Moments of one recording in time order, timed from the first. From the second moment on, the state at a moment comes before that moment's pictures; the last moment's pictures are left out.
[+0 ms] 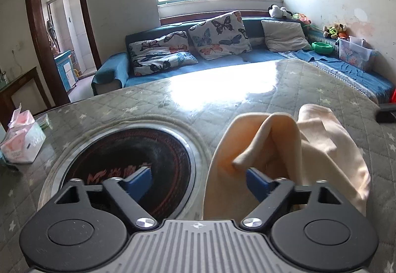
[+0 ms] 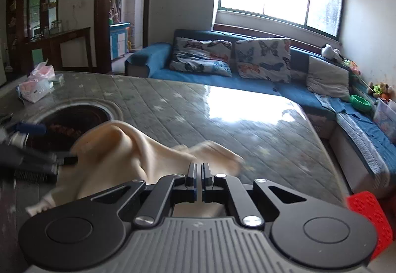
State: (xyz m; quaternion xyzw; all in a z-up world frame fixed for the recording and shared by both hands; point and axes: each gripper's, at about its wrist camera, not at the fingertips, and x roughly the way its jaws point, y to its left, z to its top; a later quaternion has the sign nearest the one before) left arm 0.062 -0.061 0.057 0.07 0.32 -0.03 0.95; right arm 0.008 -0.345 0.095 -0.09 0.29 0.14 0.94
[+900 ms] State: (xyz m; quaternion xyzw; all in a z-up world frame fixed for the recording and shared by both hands) left arm 0.077 -0.051 0.053 0.06 0.33 -0.06 0.94; right arm 0.061 -0.245 0.064 -0.16 0.30 0.23 0.91
